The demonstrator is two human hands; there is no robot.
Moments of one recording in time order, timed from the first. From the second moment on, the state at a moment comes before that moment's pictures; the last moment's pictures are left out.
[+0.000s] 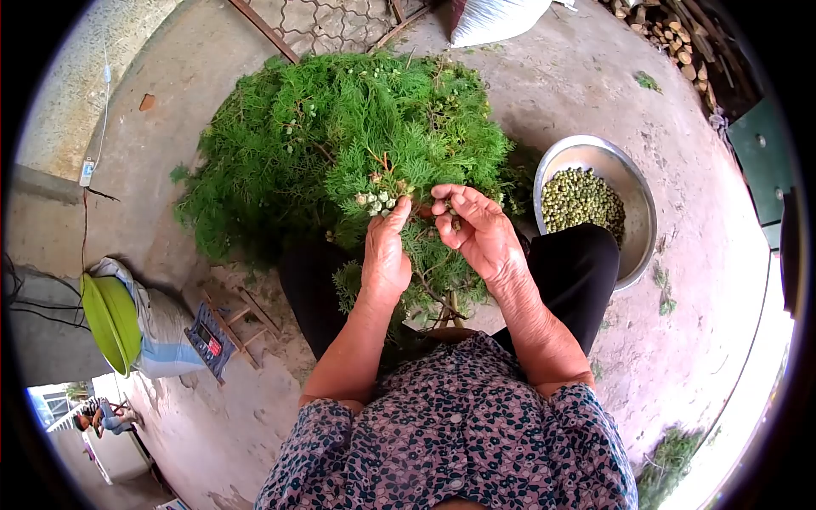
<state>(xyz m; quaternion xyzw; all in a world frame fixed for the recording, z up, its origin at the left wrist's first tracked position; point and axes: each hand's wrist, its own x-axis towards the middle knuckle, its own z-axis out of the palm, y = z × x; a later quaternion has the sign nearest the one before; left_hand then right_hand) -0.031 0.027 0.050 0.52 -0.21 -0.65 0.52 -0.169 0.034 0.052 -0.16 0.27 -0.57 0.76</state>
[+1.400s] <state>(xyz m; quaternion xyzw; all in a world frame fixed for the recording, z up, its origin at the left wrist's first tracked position) -0.043 0.036 0.031 0.50 -0.24 -0.63 0.54 -0.166 0.038 0.036 -0.43 0.50 -0.52 0.54</state>
